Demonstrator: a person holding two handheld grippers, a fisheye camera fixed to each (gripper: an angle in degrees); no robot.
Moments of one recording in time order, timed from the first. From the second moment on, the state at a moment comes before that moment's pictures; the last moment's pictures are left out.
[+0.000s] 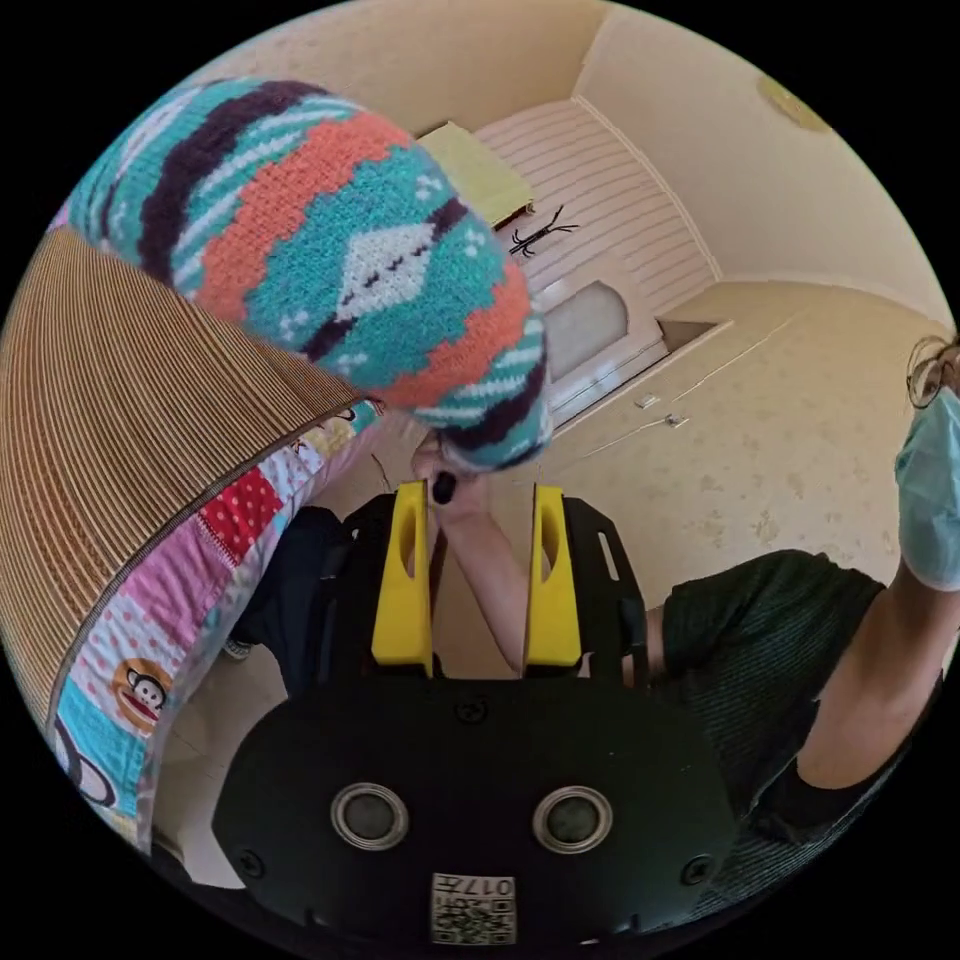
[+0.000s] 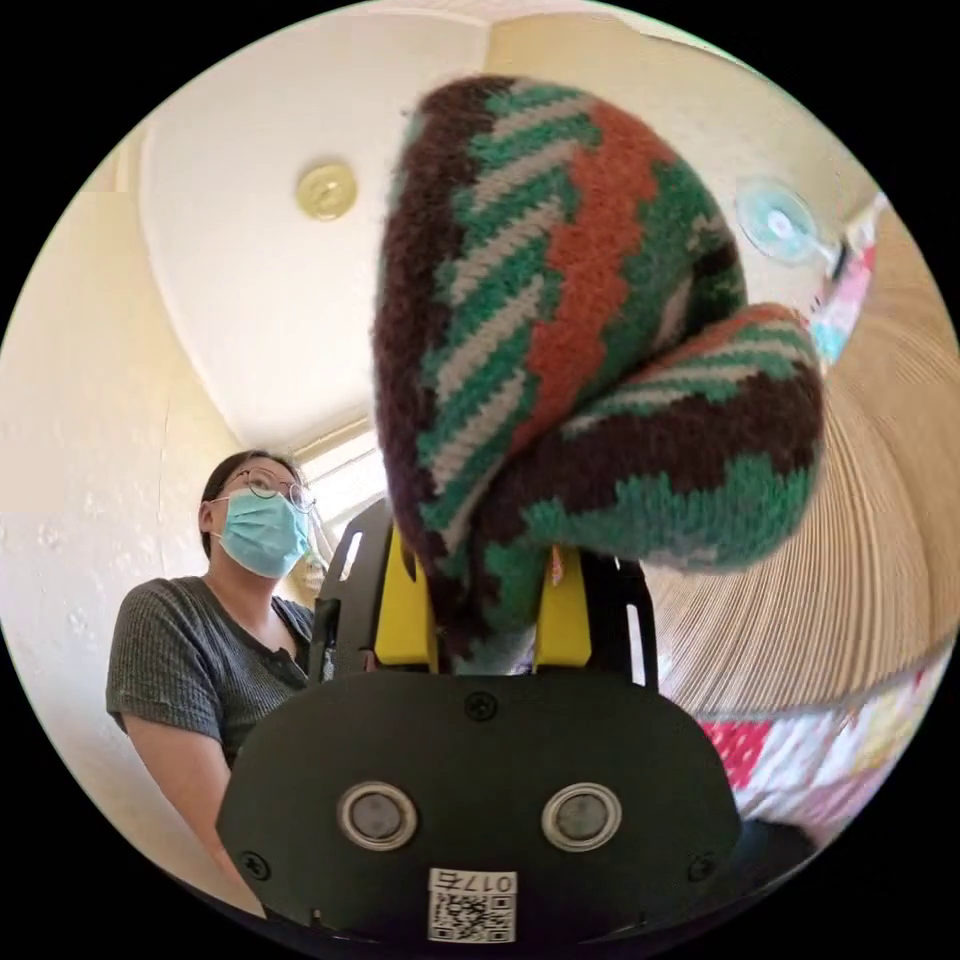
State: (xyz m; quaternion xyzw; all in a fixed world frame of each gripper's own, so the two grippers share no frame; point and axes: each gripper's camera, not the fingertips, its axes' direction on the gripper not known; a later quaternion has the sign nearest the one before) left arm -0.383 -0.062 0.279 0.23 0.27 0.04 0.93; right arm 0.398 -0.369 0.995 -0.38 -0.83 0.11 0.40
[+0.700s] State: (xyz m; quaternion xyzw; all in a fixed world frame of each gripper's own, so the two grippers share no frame) left arm -0.424 0.087 0.433 0.12 0.08 -0.20 0.97; right arm 0.473 -0.415 1.317 -0.42 -0.39 0.19 0.79
